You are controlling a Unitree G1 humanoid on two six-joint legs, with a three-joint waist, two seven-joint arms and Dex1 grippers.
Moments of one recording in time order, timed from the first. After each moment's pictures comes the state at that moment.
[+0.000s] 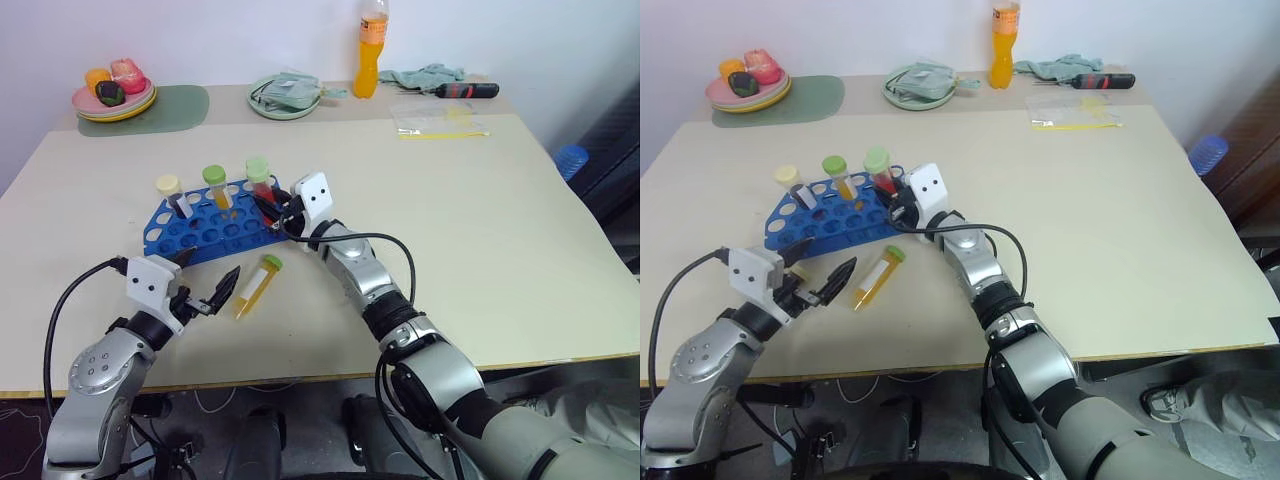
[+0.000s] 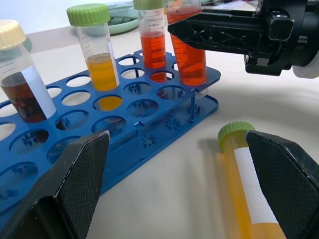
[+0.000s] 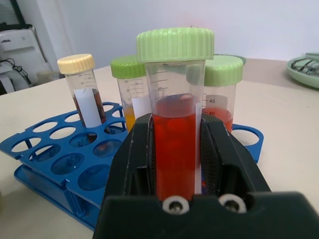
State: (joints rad) left arm 0.18 0.44 0.24 -0.49 -0.37 0.30 -0.45; right arm -0.88 0.14 0.16 0.81 0.12 -0.17 0.42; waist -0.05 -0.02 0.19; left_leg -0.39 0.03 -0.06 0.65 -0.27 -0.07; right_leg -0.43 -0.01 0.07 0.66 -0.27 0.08
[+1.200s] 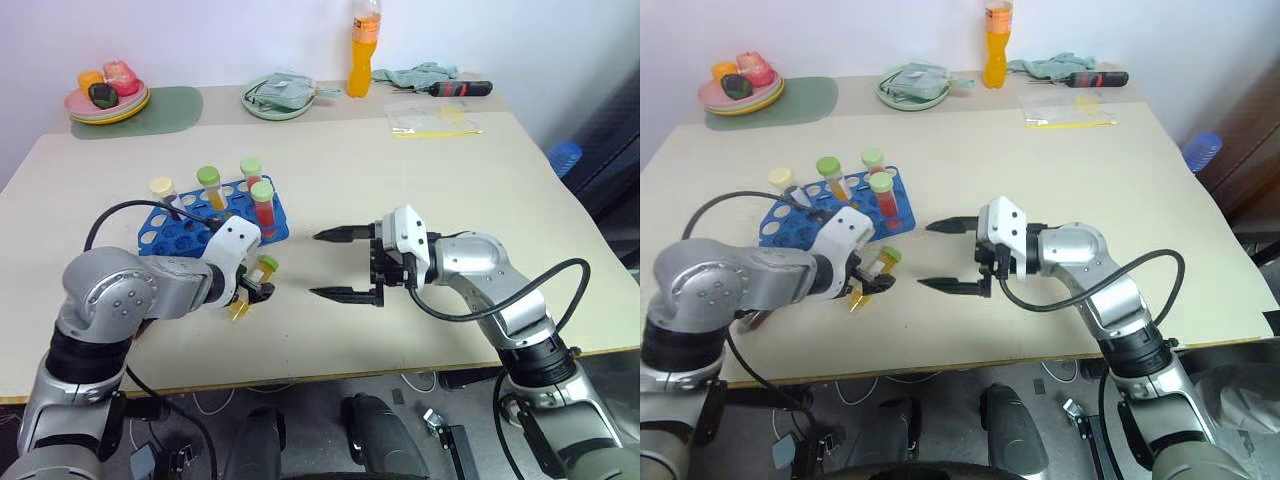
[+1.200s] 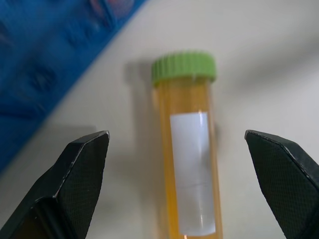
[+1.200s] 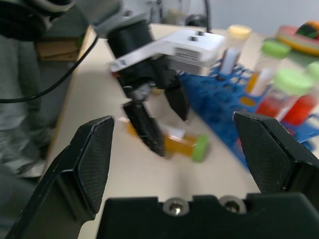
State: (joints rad) left arm -0.59 0.65 -0.06 -0.38 -1.15 1.61 0.30; right arm -0.51 -0.52 0.24 -0.24 0.35 0.35 1.07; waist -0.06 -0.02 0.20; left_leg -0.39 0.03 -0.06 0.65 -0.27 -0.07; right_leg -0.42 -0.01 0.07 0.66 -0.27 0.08
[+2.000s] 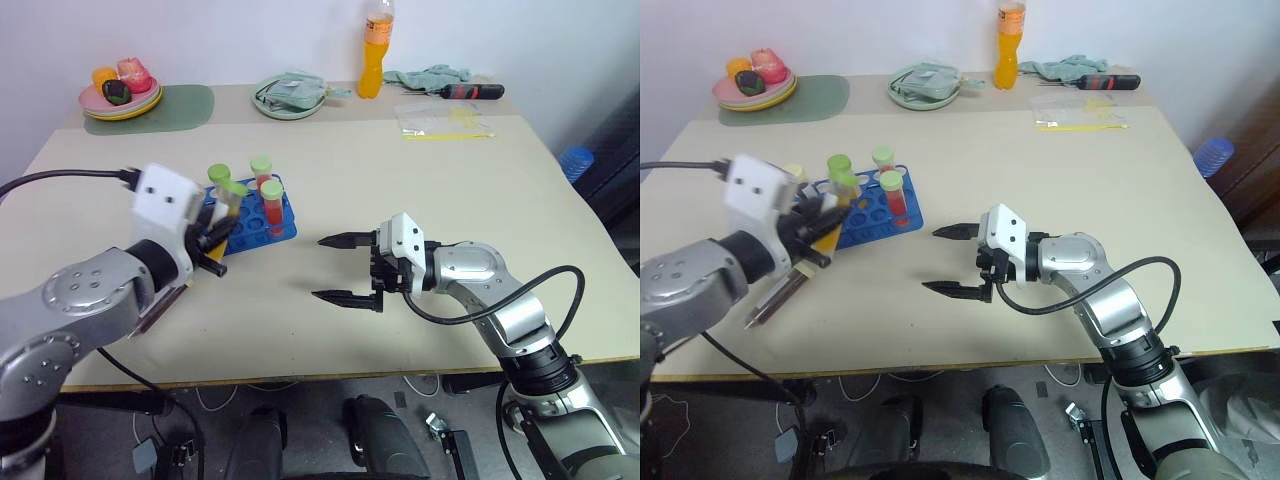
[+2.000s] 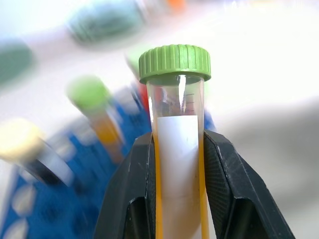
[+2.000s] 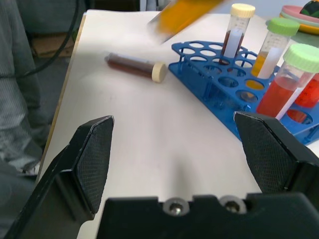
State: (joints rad) left arm -0.24 0.73 0.25 -0.73 -0.88 0.85 0.11; right arm -0.47 -0.49 0.24 -0.25 0.34 0.37 1.00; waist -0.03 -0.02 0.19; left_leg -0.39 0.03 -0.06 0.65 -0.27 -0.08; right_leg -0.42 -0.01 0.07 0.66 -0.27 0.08
